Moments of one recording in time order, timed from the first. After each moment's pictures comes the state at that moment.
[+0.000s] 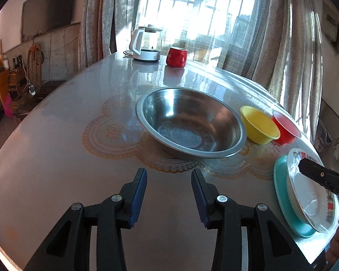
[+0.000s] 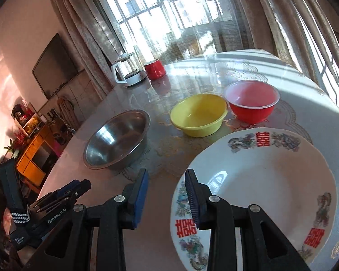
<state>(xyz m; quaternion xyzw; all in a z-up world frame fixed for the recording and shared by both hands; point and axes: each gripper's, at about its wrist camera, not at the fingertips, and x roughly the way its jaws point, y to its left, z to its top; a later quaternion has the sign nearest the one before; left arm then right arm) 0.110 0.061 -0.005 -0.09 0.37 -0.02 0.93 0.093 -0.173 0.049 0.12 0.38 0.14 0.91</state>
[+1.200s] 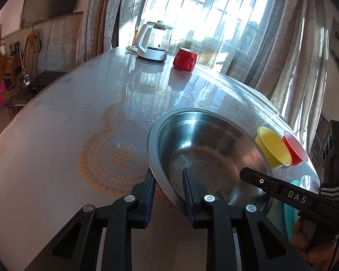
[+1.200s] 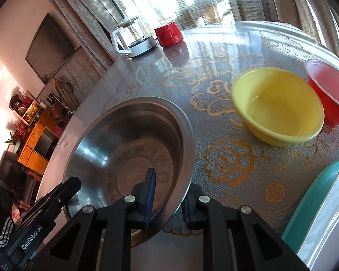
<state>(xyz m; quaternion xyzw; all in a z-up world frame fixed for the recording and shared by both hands) 0.162 0.091 -0.009 -0.13 0.37 -0.05 0.92 0.202 -0.090 -0.001 0.12 0.45 0.15 0.87</state>
